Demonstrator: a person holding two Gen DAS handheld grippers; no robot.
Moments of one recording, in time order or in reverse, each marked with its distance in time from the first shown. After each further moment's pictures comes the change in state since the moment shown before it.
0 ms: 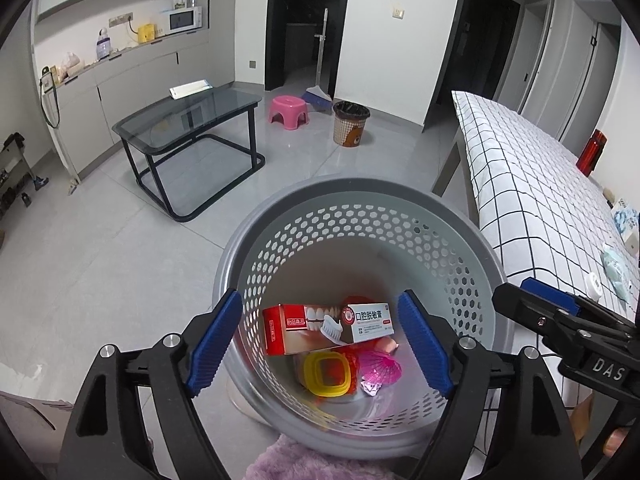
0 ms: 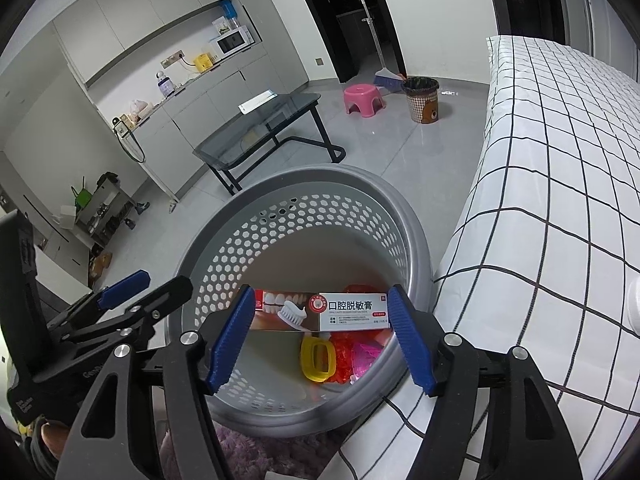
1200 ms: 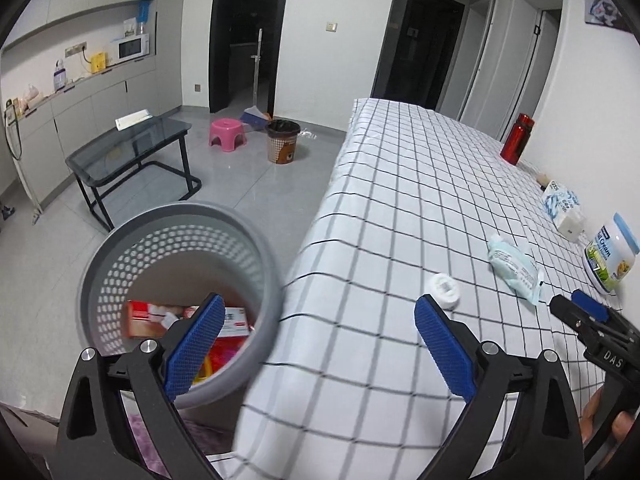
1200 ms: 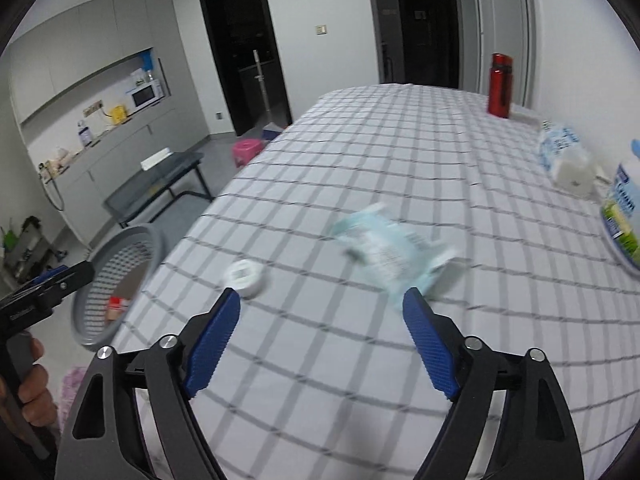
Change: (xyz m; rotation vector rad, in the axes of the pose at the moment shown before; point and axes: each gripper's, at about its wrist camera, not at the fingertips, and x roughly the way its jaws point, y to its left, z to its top) left arm -0.057 -0.206 -0.011 0.080 -0.061 -0.134; right arm -0.217 -0.200 -0.063 0.073 -0.195 -0.362
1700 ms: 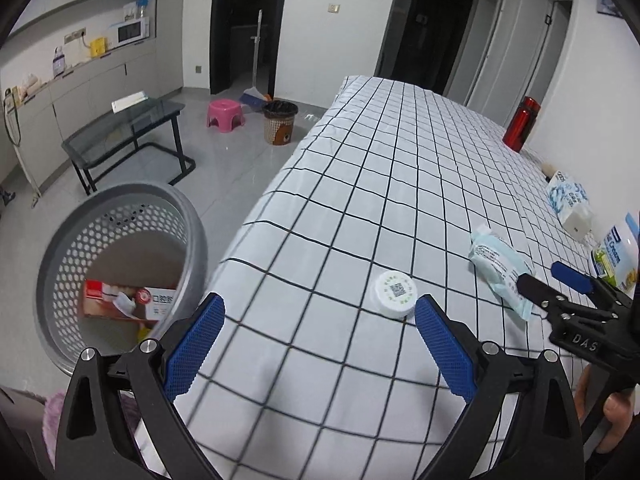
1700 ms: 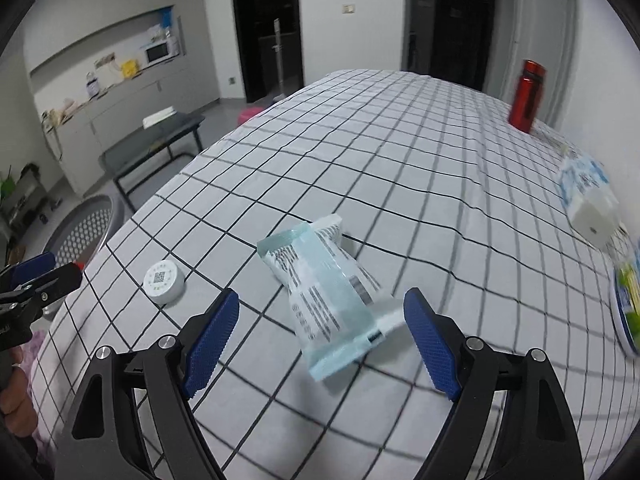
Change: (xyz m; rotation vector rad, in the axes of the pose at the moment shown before) left arm 0.045 -0.064 -0.005 -0.041 0.066 0.017; right arm 0.063 -0.040 0.038 -0.170 0.100 0.016
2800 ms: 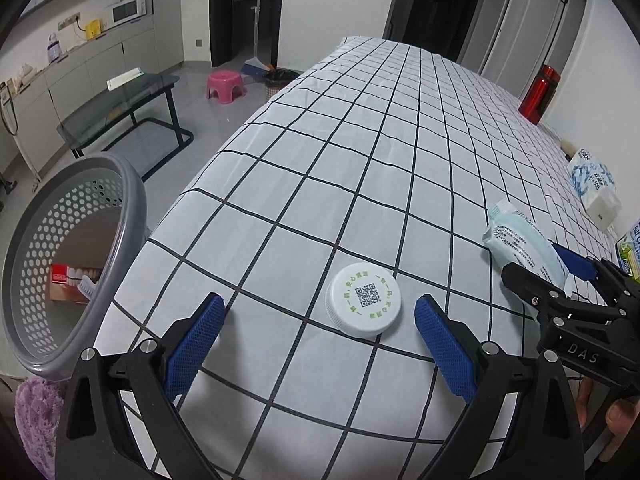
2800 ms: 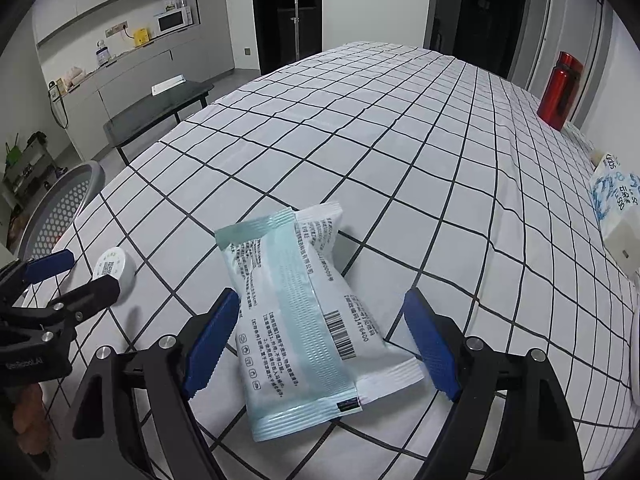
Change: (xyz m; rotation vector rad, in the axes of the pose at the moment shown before) left arm 0.068 -0.047 -0.001 -0.006 0.112 0.037; right arm 0.054 -0.013 0.010 -0.063 0.088 0.023
